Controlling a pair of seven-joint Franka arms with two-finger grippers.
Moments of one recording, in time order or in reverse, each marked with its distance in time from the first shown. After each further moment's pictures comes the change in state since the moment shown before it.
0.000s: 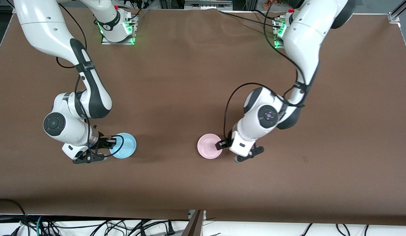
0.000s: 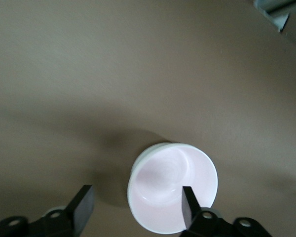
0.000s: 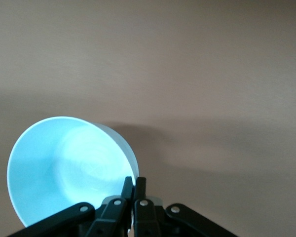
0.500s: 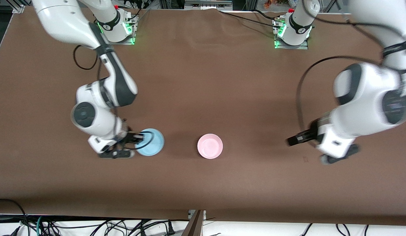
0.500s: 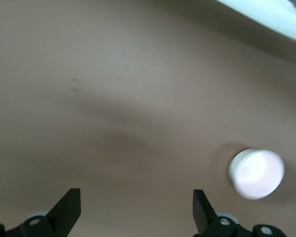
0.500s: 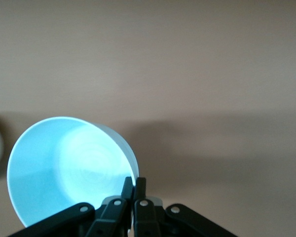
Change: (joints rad) left arm 0.269 -0.315 0.098 -0.005 0.010 -0.505 0.387; right arm 0.176 0.001 0.058 0.110 0.003 -0.084 0.399
